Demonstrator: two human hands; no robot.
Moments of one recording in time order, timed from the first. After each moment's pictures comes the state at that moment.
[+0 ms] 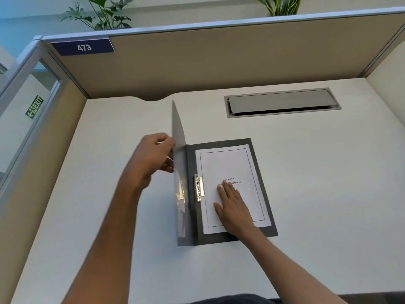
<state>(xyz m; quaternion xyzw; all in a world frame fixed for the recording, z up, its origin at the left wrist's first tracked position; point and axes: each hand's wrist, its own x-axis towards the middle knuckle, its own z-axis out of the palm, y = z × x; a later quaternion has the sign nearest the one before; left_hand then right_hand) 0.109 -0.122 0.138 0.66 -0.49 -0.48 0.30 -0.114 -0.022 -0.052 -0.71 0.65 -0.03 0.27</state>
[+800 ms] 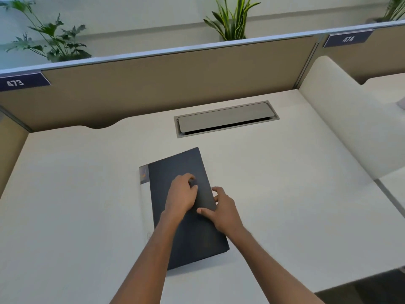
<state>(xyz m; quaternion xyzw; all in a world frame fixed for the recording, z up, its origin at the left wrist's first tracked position) -0.104 -0.119 0.028 0.66 -0.66 -0.34 0.13 -0.242 -0.037 0.015 -0.49 0.71 -0.27 0.43</state>
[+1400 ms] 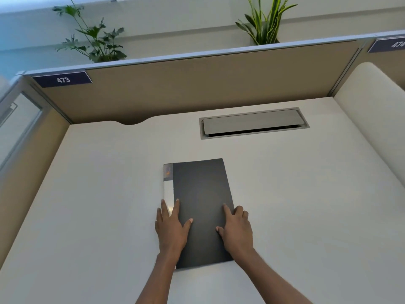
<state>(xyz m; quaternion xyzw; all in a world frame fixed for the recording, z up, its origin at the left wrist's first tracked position) -0.026 -0.039 -0.036 0.78 -0.58 -0.24 0.05 -0.215 -0.022 -0.026 -0.61 0.76 -0.02 0.23</state>
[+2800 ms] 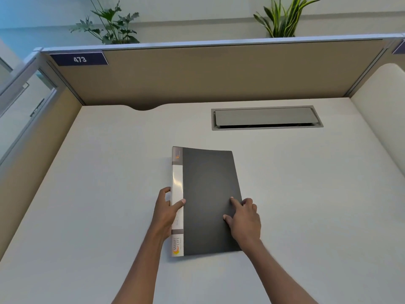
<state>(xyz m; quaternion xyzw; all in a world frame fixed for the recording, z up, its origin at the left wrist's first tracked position) 0.019 -0.048 -0.035 0.70 -0.30 -0.54 0.36 -0.217 -0.022 -0.033 -0.60 0.76 -0.04 0.23</state>
